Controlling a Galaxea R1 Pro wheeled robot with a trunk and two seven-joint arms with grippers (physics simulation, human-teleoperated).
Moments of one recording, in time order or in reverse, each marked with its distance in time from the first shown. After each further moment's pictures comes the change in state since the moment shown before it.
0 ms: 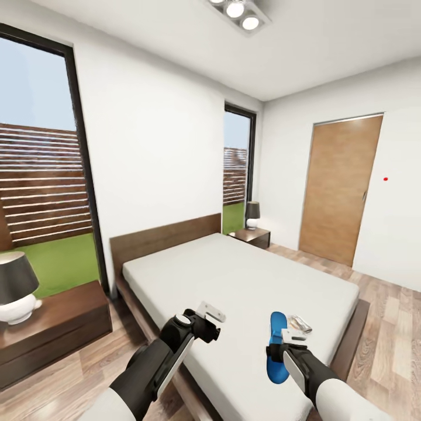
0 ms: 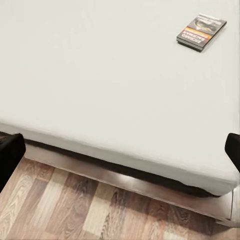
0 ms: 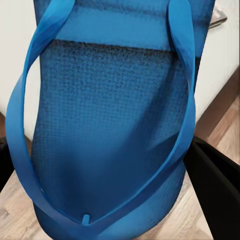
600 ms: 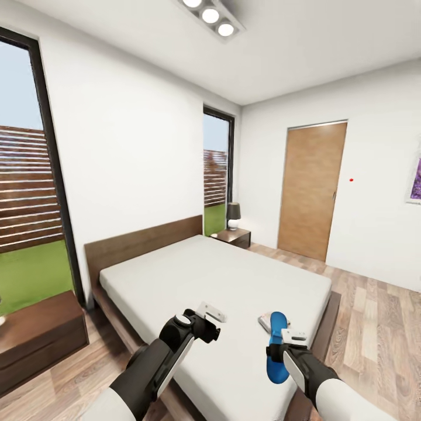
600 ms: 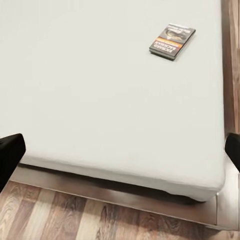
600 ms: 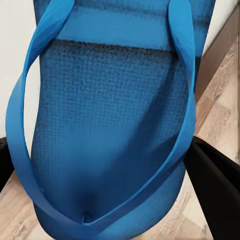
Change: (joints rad) left arm 0.000 0.000 0.000 0.001 0.000 0.000 0.000; right arm 0.000 0.000 0.000 0.001 0.000 0.000 0.000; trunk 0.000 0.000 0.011
